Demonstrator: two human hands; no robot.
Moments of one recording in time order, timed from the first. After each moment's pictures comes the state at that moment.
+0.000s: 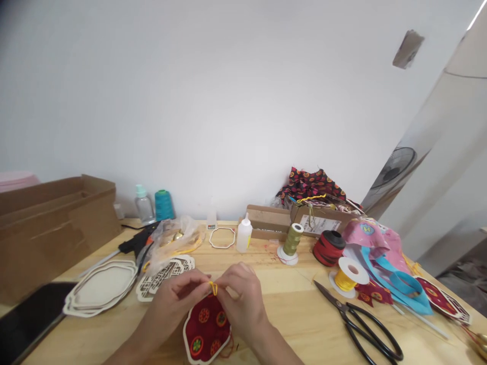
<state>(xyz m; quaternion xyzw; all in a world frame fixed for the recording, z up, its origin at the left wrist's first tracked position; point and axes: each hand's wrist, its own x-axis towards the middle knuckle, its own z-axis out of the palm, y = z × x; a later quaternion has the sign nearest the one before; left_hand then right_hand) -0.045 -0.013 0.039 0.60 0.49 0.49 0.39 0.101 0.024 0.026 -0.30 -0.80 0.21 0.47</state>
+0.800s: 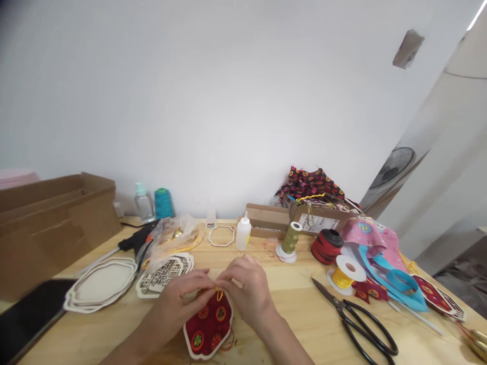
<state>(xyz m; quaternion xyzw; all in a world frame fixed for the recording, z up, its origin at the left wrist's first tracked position) -0.042 -0.014 0.043 0.74 0.49 0.40 0.24 0.112 0.032 0.043 -0.30 -0.85 0.14 0.41</state>
